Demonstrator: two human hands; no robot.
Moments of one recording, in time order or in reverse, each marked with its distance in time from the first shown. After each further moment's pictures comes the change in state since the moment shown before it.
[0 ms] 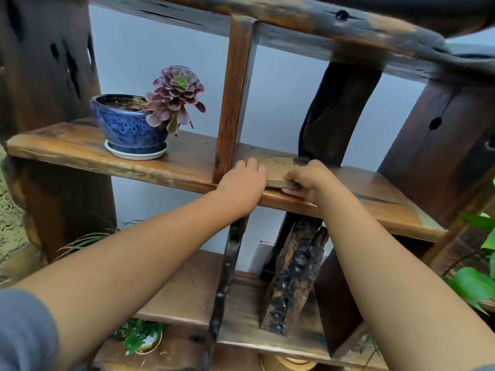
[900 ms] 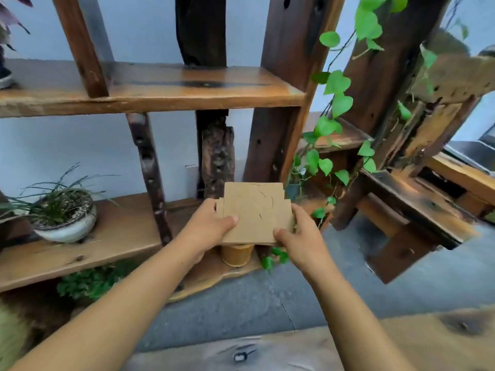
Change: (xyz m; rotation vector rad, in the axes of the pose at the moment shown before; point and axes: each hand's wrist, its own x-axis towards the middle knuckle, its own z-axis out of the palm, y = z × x) left_hand -0.233 0.152 0.043 -1.396 -0.560 -0.353; right_hand -0.294 0.276 -0.084 -0.133 0.354 -0.020
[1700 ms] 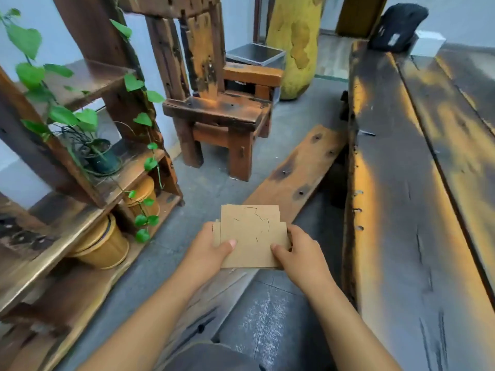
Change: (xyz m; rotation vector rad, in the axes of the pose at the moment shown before) left_hand -0.224 -0.077 0.320 0.446 -0.743 0.190; right_hand -0.342 0.203 -0.205 -0.202 0.590 0.601
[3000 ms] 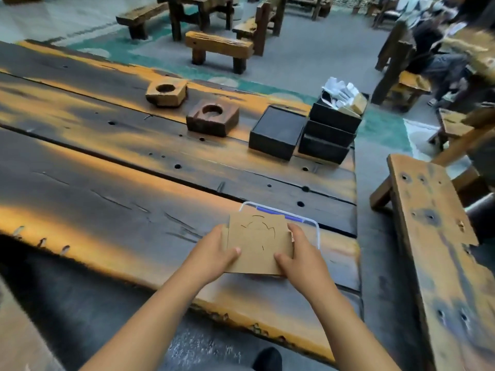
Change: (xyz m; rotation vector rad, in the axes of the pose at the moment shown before) left_hand -0.179 0.106 0.318 0.645 -1.437 0.778; right_hand -0.325 0.164 -0.058 0.301 0.996 1.204
